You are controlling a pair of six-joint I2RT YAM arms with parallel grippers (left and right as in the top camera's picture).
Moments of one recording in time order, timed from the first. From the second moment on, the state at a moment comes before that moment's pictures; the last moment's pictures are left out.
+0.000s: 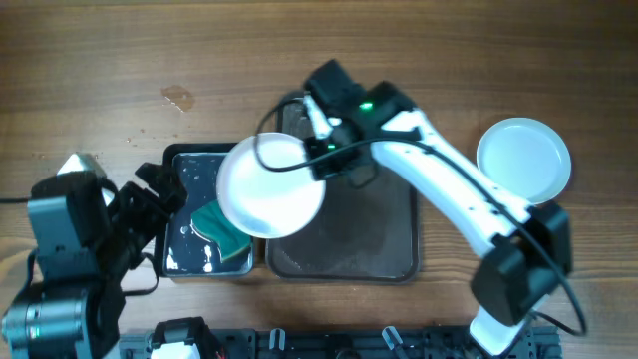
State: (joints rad) left arm 0.10 0.82 1.22 -1.21 0.05 -0.71; right arm 0.70 1.90 1.69 -1.08 -0.22 0.33
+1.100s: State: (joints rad) left arm 0.11 0.79 1.22 -1.24 0.02 -0.71; right arm 1.23 1.89 1.76 -0.80 1.11 0.40
